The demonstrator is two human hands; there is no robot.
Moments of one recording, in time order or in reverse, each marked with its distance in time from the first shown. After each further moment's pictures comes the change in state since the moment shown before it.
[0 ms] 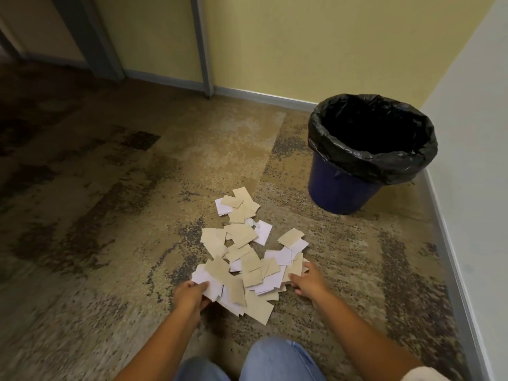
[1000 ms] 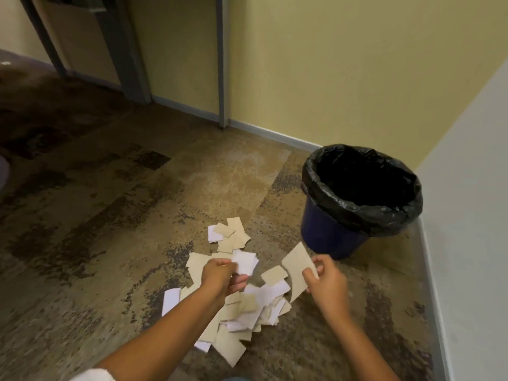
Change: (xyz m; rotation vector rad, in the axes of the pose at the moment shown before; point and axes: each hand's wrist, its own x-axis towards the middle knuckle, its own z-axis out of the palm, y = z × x) left_hand -0.109 0.068 0.096 -0.102 -0.277 0.159; right_hand -0.043 -0.086 -0.096 -0.336 0.302 -0.633
